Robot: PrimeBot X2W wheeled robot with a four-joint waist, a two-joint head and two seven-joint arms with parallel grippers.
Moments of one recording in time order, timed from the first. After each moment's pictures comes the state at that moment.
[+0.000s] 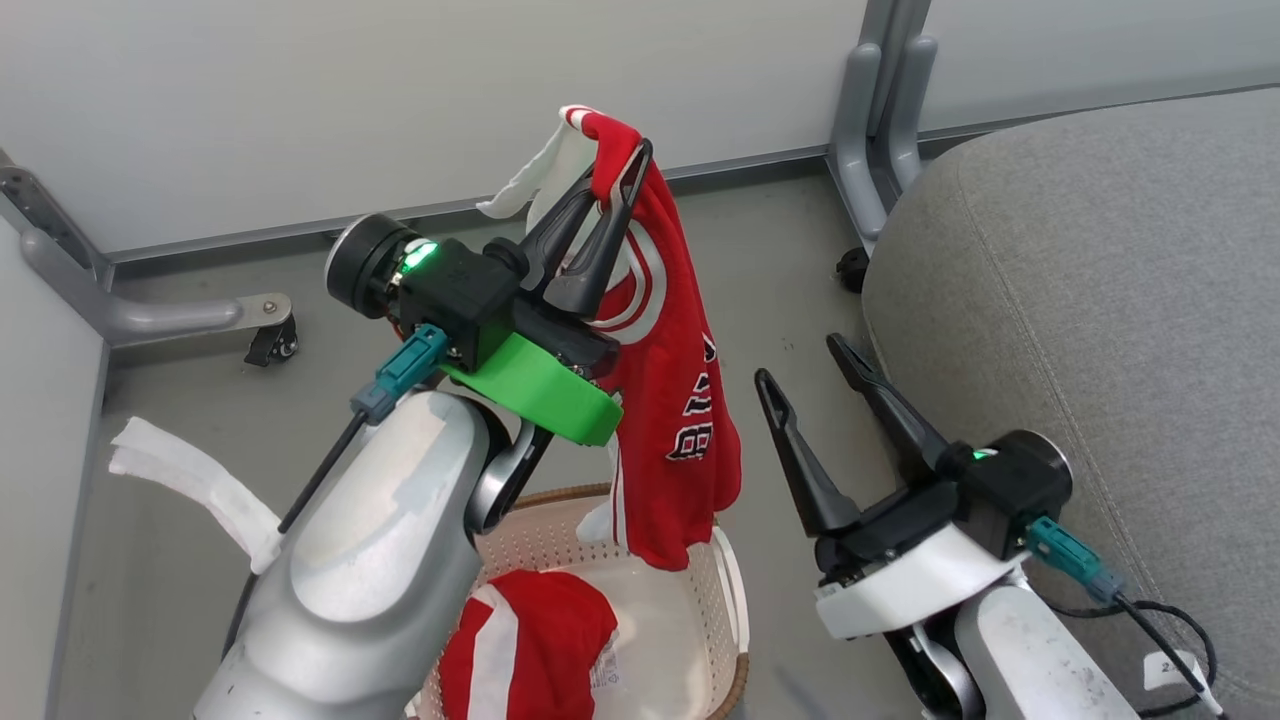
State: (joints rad) left arm -0.66 0.11 -0.56 0.28 -0.35 -0.13 -0.26; right arm -0.20 -0.05 0.32 0.01 0.24 0.13 -0.26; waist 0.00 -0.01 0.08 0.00
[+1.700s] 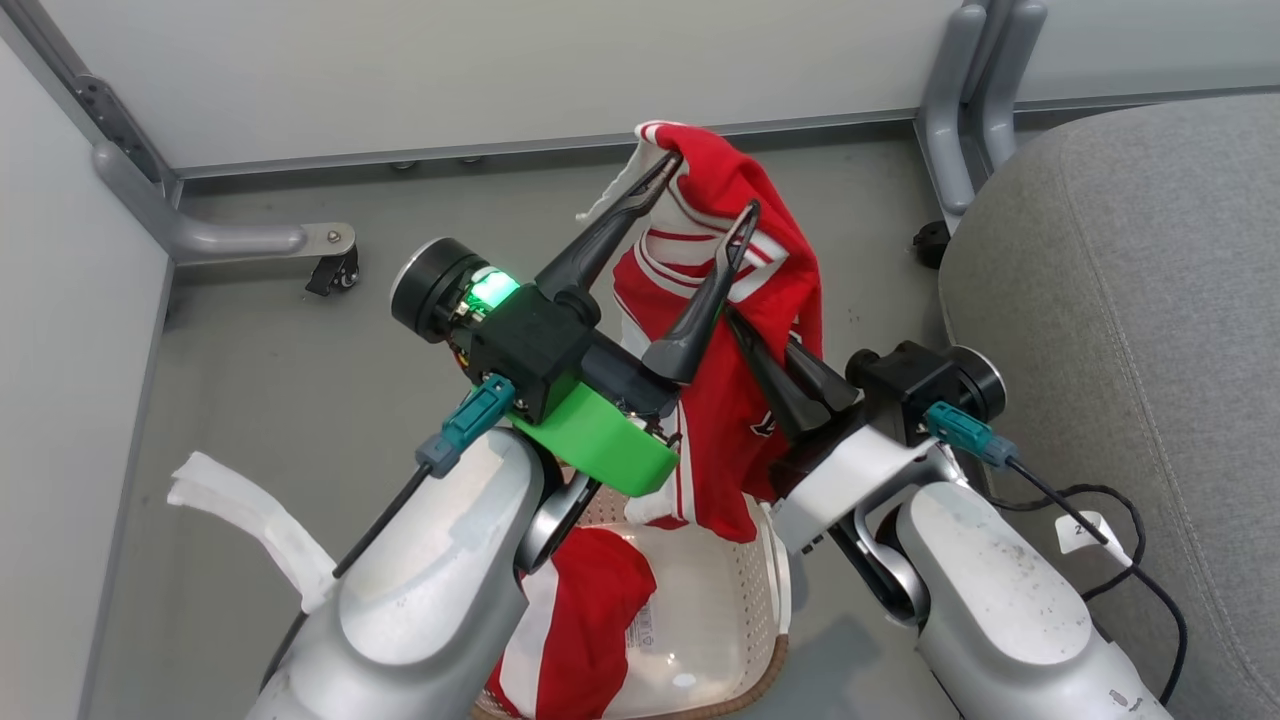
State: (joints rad) left arm -0.62 0.07 -0.62 0.21 -0.30 -0.13 -0.26; right arm -0.50 -0.05 0.45 0.37 0.27 0.13 -0.26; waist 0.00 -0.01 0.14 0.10
